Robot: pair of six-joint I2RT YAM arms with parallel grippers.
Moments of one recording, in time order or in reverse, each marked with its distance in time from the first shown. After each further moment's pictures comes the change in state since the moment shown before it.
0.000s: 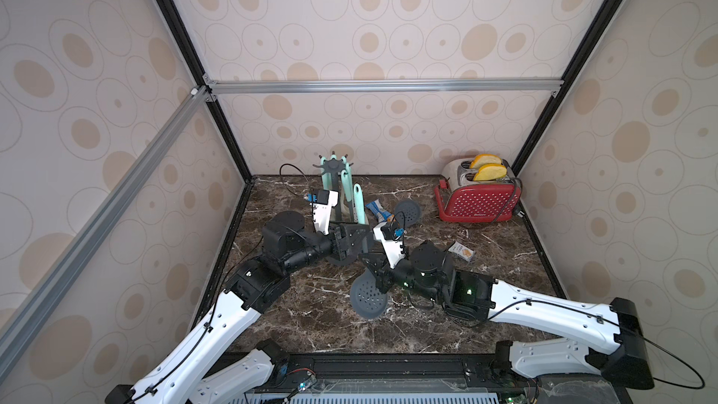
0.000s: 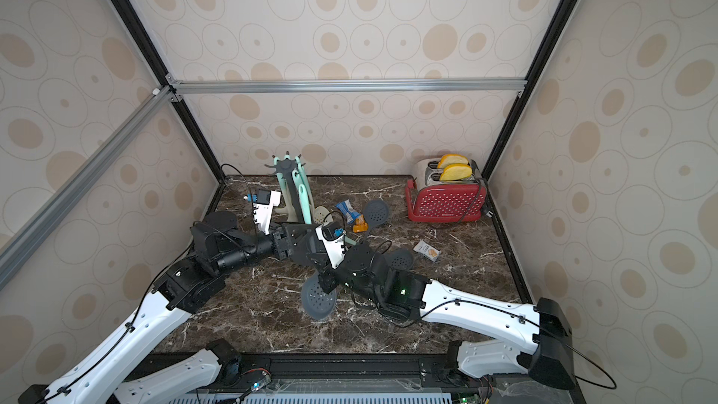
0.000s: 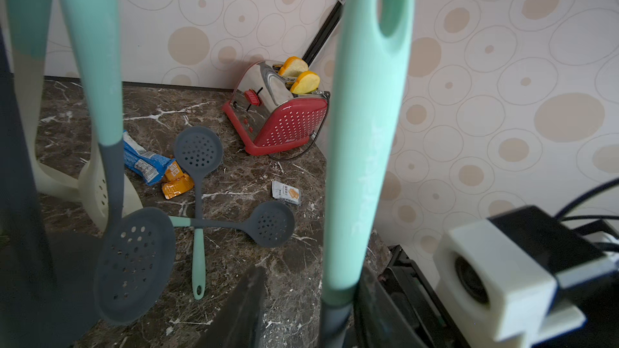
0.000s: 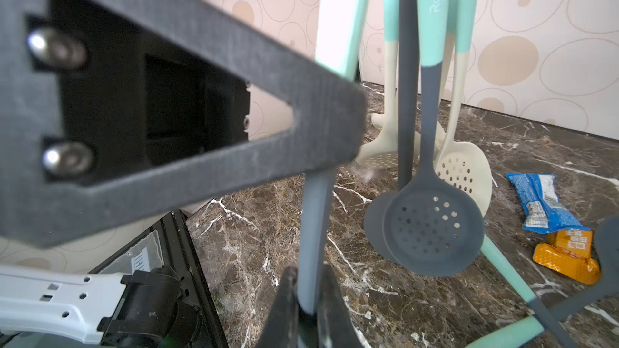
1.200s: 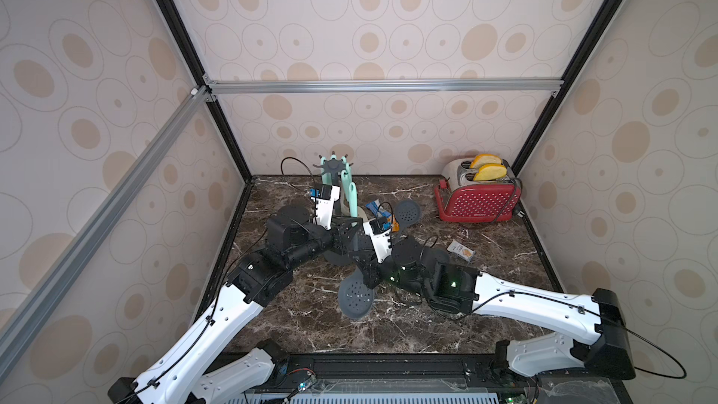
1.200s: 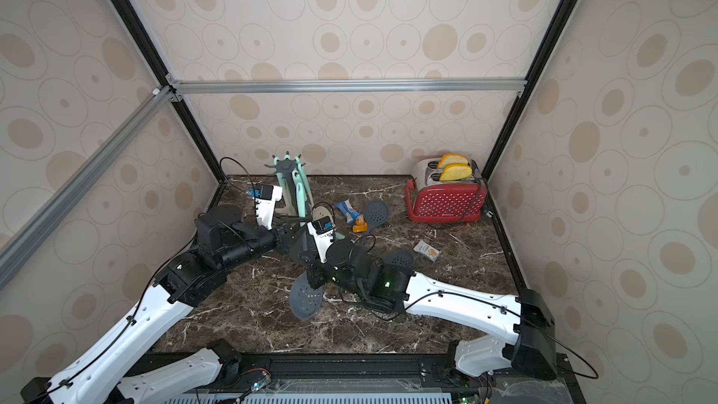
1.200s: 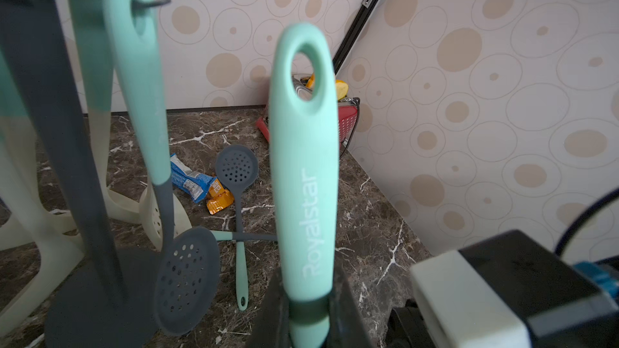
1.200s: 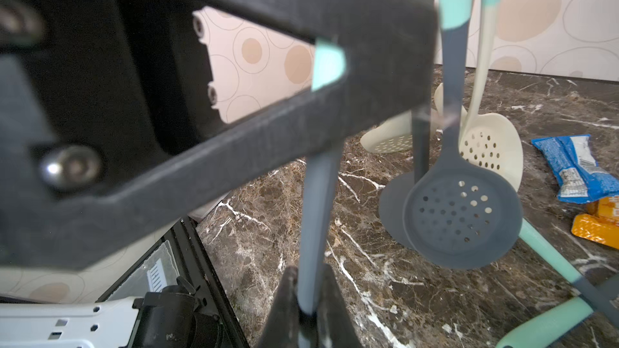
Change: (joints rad) left arm -0.005 0.053 0.068 -0.032 -0.103 0.092; right arm 0.010 0.112 0.090 -0.034 -0.005 0.126
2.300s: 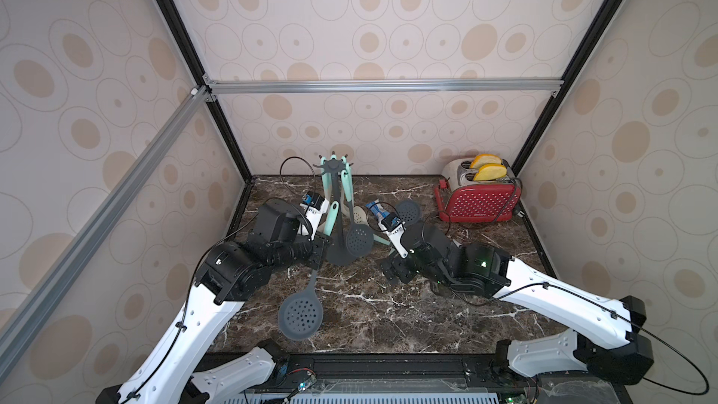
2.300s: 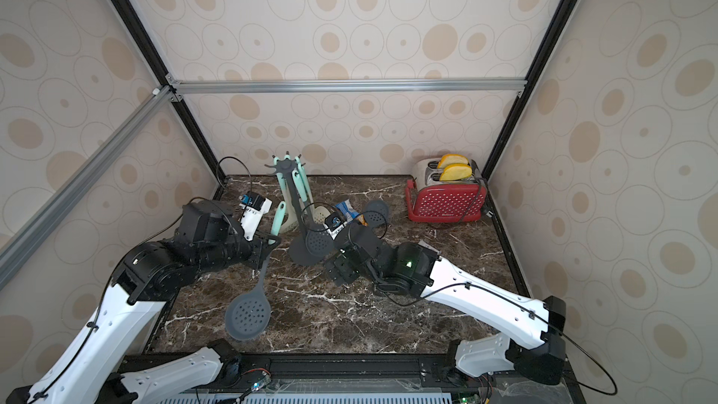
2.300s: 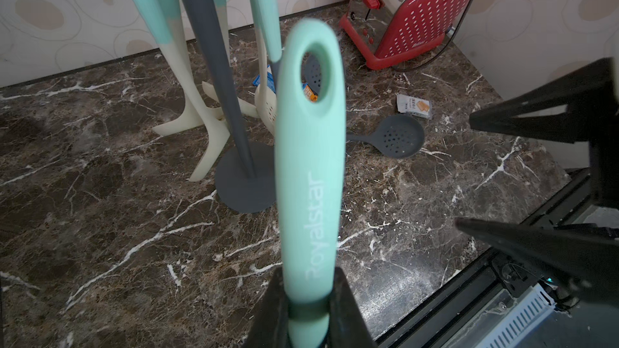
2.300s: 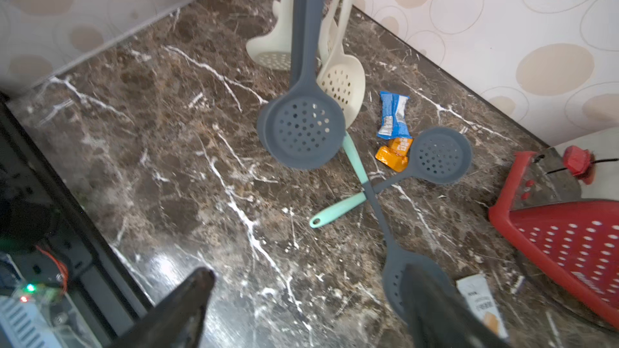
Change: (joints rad) left arm 0.009 0.084 0.351 -0.701 -0.221 0.240; right arm -0.165 -0.034 0.304 -0.790 0.079 -0.301
